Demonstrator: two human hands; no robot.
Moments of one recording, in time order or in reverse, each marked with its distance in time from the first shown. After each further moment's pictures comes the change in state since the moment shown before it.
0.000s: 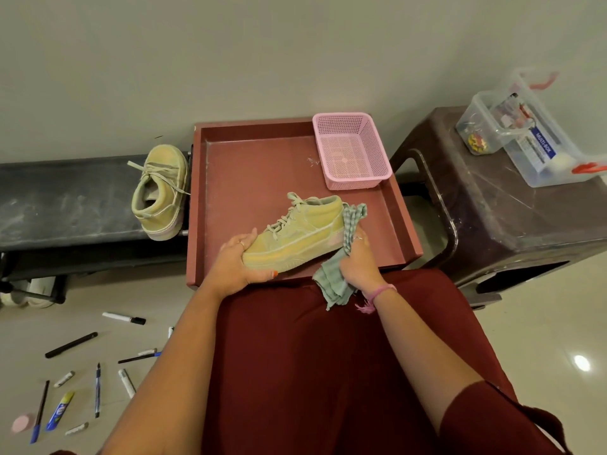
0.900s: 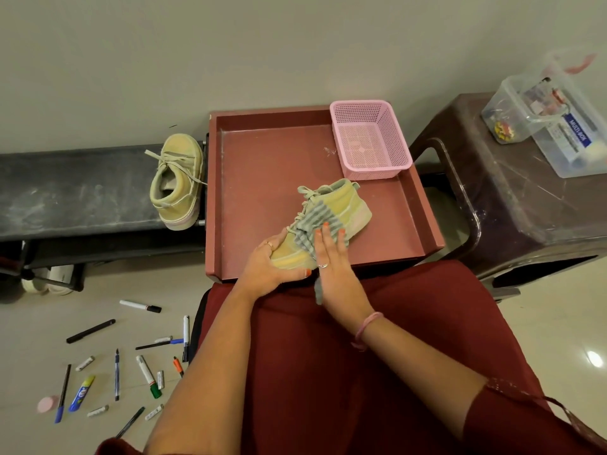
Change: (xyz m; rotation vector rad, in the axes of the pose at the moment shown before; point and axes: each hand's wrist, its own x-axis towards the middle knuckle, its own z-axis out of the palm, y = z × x) left_hand -0.016 0.011 0.025 -0.253 -0.018 -0.028; right_hand -0.045 0.008 0.068 -0.794 0.073 -0.622
